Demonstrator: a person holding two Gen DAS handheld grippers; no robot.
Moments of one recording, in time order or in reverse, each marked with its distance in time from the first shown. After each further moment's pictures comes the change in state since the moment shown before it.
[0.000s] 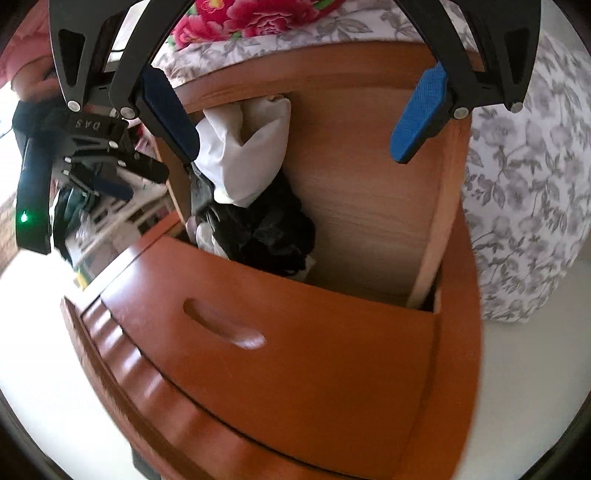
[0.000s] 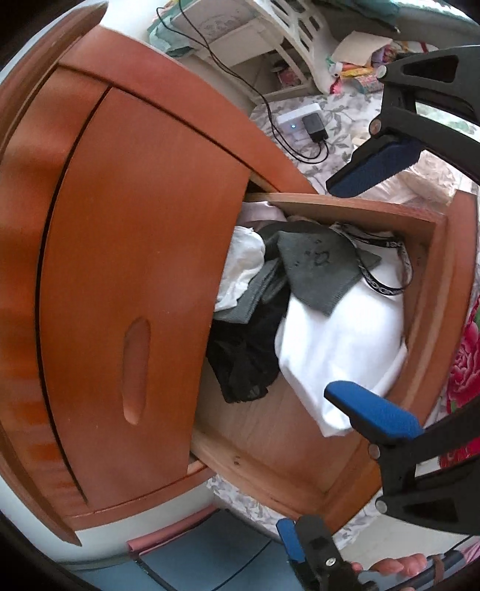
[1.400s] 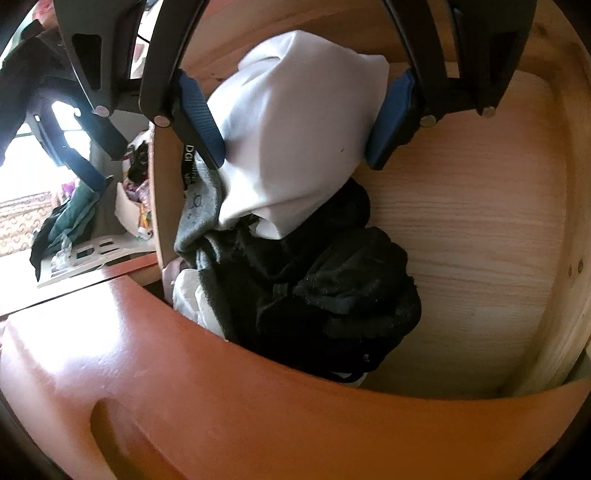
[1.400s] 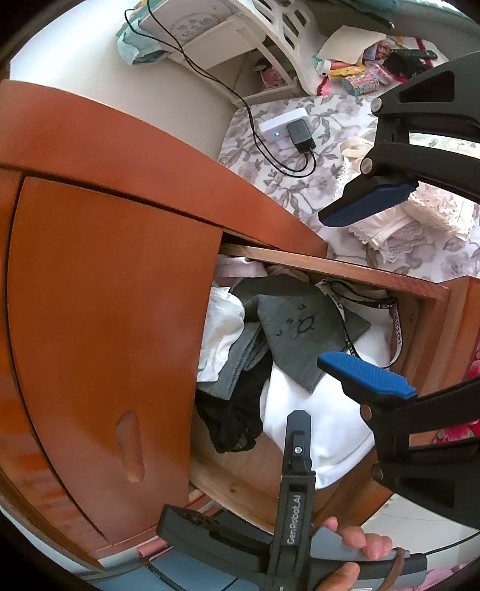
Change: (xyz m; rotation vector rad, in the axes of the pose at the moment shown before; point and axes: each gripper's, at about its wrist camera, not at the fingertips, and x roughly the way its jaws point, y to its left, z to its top) left arm 0.130 -0.044 0.022 -0.114 0.416 -0.003; right arm 0.017 -0.070 -0.015 0.051 0.036 0.030
